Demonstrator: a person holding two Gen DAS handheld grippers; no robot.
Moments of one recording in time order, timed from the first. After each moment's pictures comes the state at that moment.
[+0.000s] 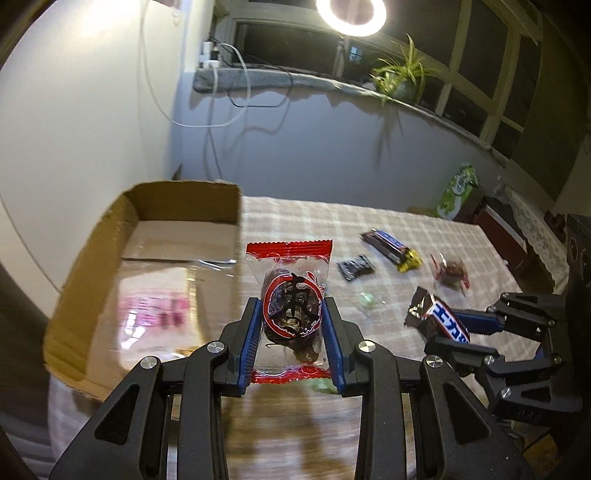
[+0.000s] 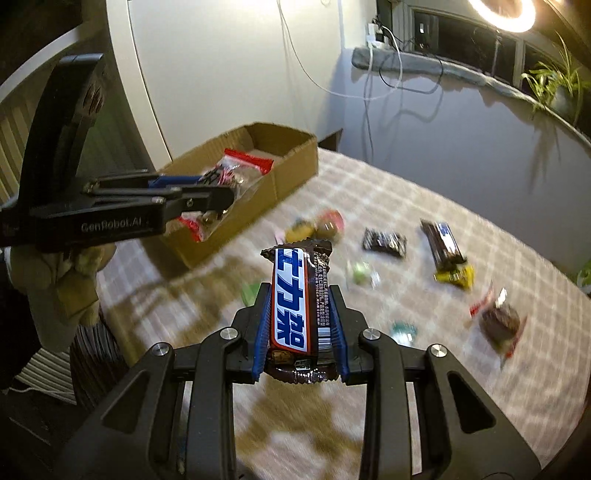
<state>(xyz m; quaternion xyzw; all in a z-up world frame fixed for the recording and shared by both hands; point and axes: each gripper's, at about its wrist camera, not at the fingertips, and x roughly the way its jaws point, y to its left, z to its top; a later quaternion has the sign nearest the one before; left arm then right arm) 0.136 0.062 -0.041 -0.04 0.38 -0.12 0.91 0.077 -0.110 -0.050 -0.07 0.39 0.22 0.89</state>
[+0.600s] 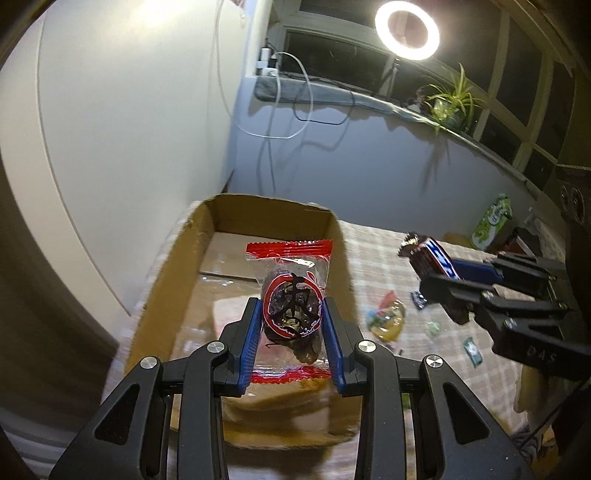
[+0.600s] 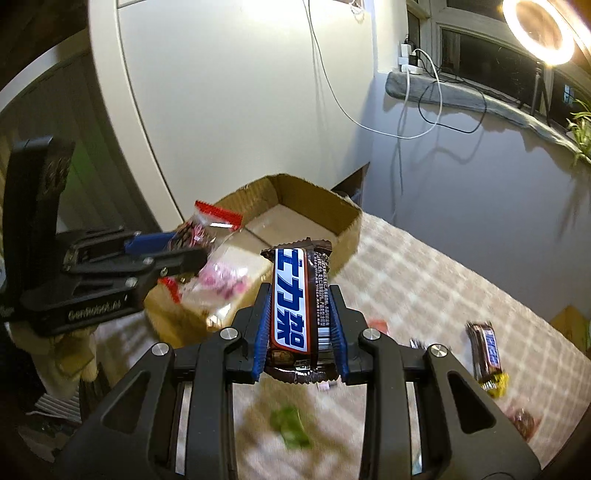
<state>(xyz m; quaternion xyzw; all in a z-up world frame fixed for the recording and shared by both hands) 0.156 0.139 -0.039 -0.07 0.38 -0.06 0.92 0.166 -0.034 -0.024 -0.07 0.37 0.25 0.89</state>
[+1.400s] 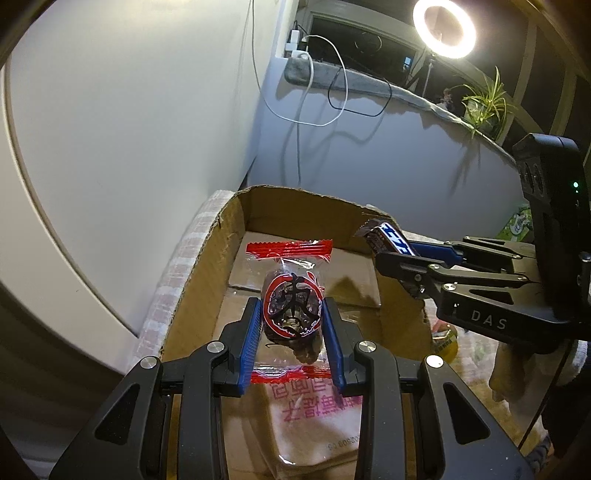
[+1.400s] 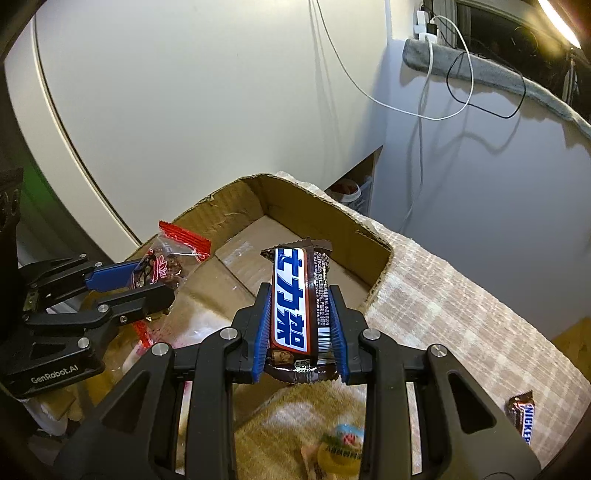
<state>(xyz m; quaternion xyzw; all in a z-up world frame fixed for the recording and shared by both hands) 0.204 0.173 -0.067 -0.09 0.40 -0.03 0.91 0.275 0.019 -0.074 -0.07 0.41 0.26 0.87</state>
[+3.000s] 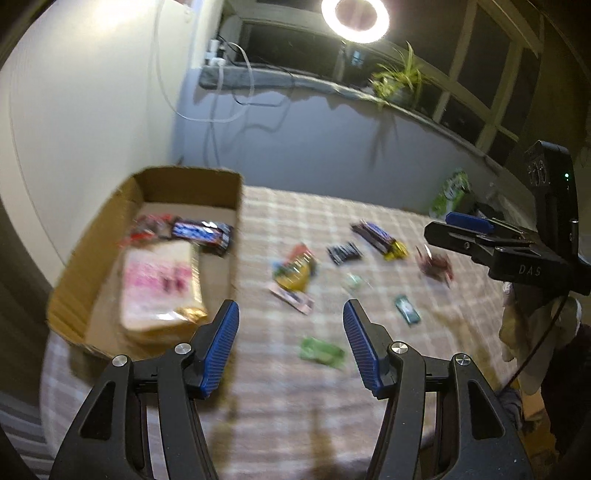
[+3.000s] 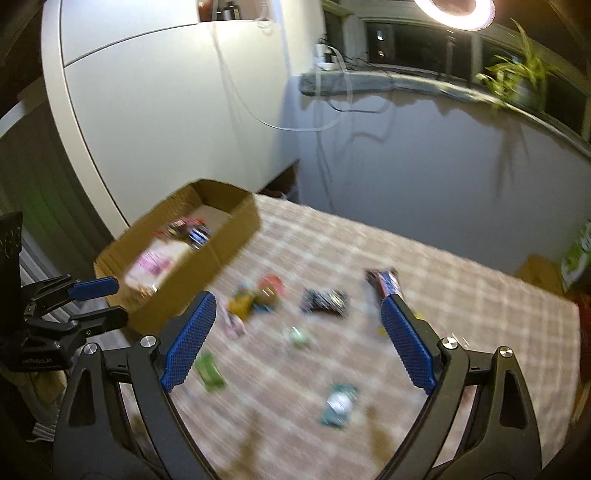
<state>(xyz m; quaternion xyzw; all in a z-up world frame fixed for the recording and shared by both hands) 0.104 0.058 -0.045 -0.06 0.39 -0.13 0.91 0.121 -0.157 -0.022 -0.01 0.37 0.15 0.92</state>
